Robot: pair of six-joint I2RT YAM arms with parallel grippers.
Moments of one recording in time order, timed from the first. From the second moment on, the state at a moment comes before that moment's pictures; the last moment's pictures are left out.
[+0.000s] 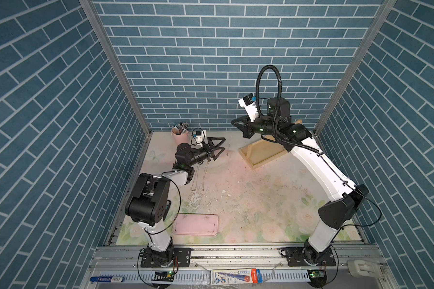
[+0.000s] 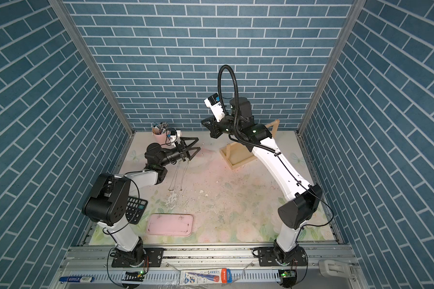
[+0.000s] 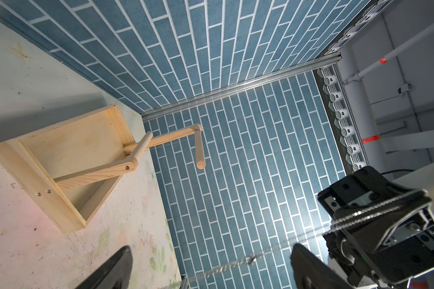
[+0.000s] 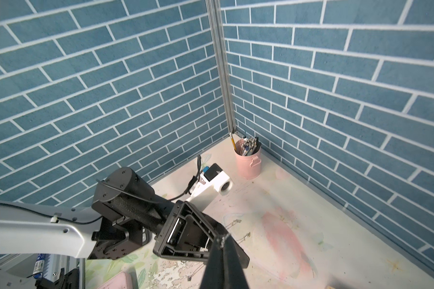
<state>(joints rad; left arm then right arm) -0.26 1.76 0.92 1.03 0.84 -1.44 0.62 1.75 2.00 -0.53 -0.49 0.01</state>
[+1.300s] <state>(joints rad) -0.26 1.76 0.92 1.15 0.84 -1.47 0.66 1.93 2.36 -0.68 -0.54 0.01</state>
